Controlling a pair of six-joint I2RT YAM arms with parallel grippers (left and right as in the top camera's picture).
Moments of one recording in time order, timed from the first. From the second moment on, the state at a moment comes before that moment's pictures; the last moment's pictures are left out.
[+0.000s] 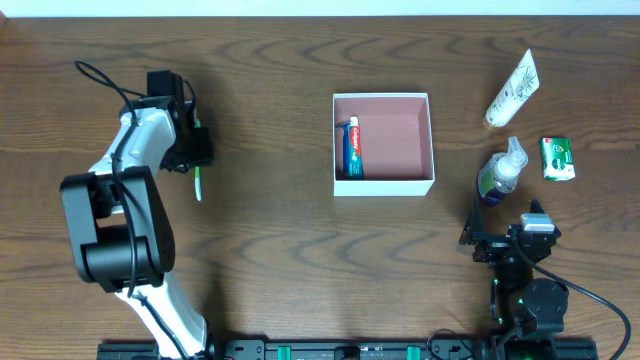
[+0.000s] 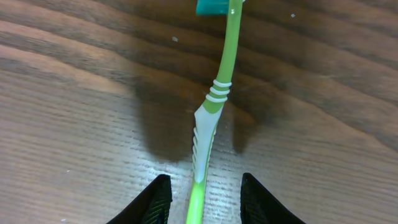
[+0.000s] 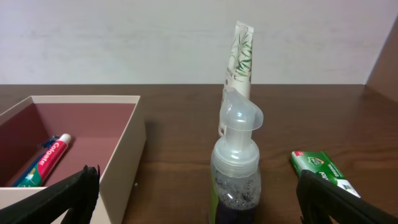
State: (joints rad) left arm 0.12 2.00 1.35 -0.78 -0.01 -0.09; right arm 0.02 0.01 0.01 -0.07 0.05 0.04
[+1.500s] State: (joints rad) left arm -0.08 1.82 1.59 -1.00 0.11 -0.21; right arm 0.02 0.01 0.01 -0.07 0.05 0.04
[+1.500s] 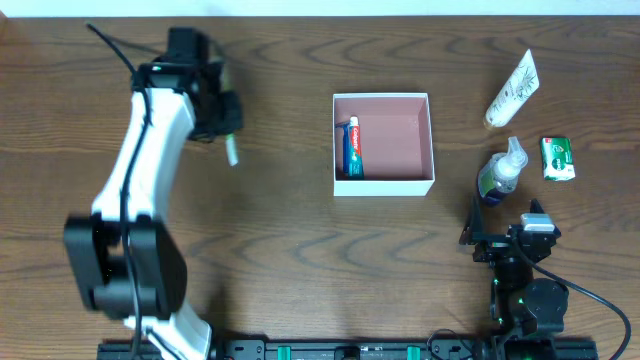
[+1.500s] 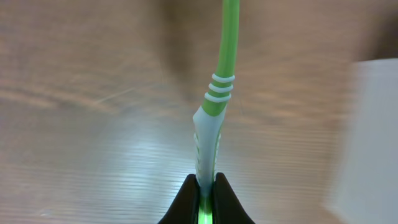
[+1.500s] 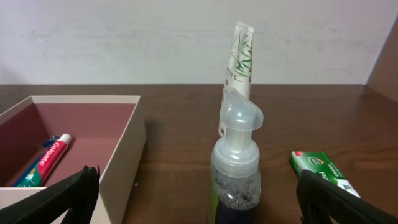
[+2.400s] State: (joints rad) left arm -0.56 1.90 1.61 -0.82 0.04 -0.59; right arm 0.02 0.01 0.01 -0.07 0.05 0.04
